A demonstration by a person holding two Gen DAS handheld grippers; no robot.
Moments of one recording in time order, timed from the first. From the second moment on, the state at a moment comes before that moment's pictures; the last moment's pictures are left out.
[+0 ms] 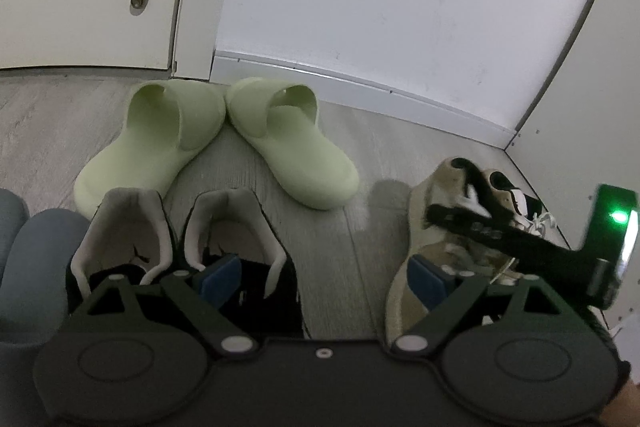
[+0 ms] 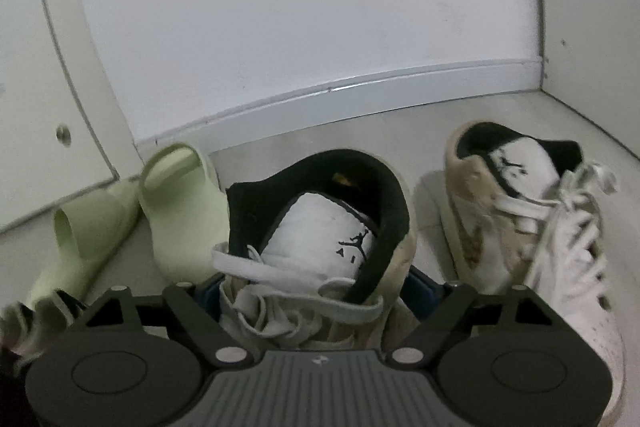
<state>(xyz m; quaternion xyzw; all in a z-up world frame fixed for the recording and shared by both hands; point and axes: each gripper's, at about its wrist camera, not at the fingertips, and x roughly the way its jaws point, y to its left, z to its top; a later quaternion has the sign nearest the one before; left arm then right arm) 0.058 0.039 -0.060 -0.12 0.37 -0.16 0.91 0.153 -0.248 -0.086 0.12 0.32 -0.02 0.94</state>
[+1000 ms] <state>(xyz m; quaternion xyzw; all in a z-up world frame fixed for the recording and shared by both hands) 0.060 0.022 -0.054 -0.09 0.36 -0.17 0.91 0.117 -0.426 -0.053 -0.09 0.25 -0.04 0.96</state>
